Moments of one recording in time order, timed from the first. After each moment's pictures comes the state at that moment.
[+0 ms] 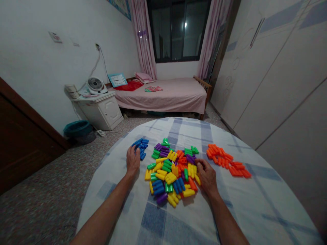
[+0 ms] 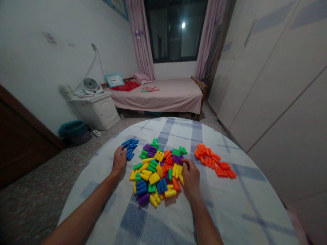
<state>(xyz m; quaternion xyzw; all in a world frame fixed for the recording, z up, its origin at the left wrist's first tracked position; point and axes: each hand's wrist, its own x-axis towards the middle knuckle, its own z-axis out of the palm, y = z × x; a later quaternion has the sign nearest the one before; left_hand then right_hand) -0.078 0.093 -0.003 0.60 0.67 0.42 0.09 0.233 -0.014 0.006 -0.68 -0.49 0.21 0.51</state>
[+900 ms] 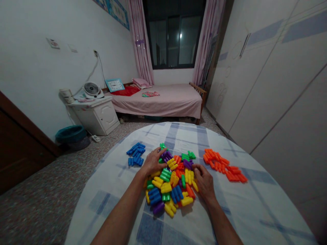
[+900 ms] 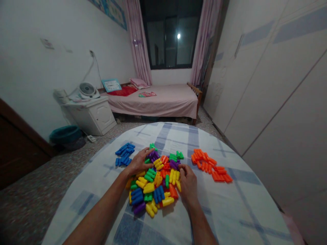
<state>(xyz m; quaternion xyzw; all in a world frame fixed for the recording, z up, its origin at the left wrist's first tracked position) 0.007 0.098 0.035 0.85 0.46 0.20 0.17 0.232 -0.014 0.009 -0.68 -0.49 0.21 0.50</state>
